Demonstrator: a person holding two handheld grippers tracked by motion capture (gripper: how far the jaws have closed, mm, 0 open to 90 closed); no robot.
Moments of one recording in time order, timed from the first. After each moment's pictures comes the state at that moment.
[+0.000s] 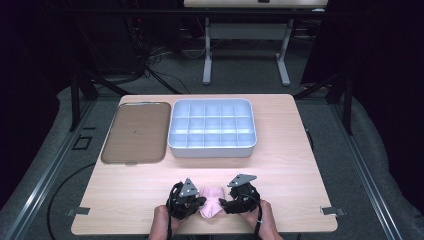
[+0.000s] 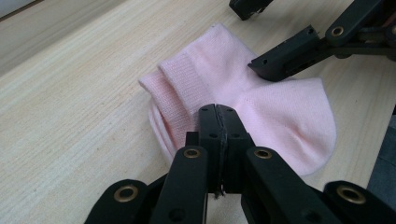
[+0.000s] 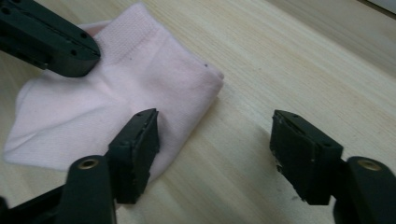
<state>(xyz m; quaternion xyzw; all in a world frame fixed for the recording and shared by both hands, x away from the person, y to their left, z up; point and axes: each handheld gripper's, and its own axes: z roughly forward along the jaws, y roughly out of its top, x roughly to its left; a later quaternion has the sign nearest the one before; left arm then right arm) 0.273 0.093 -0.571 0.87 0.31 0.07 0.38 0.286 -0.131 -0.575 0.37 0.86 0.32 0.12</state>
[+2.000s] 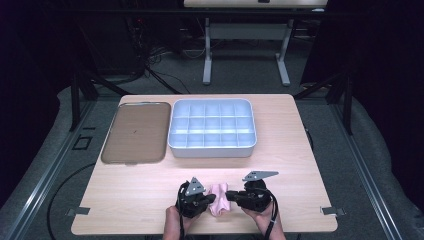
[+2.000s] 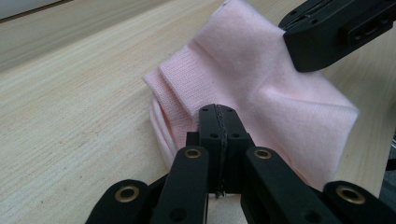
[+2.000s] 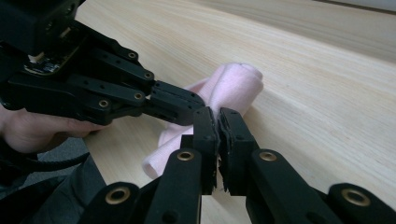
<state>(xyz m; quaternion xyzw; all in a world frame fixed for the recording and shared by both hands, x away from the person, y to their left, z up) 0.277 0.070 -0.582 0.83 0.34 0.06 0.43 0.278 -0.158 -0.547 0.41 0.80 0.43 0.00</state>
